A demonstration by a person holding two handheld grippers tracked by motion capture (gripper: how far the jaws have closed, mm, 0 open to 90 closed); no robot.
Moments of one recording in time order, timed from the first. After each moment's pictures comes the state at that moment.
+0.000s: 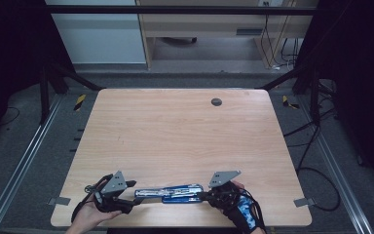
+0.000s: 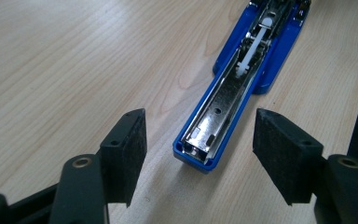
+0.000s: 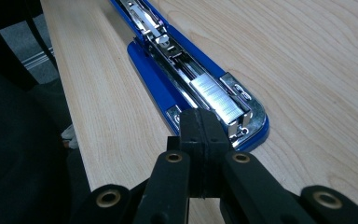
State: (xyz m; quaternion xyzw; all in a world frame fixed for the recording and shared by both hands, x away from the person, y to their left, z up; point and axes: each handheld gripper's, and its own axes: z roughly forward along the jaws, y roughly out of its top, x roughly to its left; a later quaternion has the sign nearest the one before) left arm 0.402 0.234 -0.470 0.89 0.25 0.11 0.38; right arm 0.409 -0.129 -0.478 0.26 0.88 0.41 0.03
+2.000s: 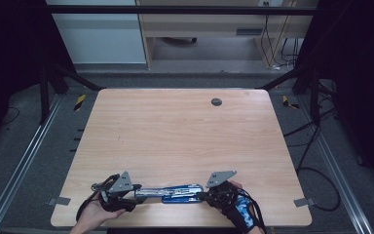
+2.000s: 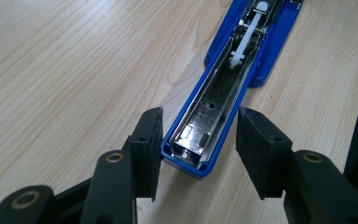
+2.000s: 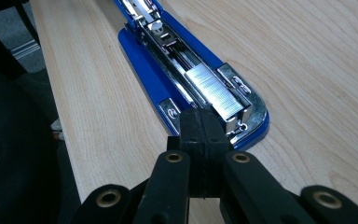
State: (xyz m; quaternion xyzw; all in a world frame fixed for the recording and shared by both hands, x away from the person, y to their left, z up) left arm 0.407 0.224 -0.472 0.90 0.23 0.10 0.35; right arm 0.412 -0.124 -0.484 0.26 0.89 0.38 0.04
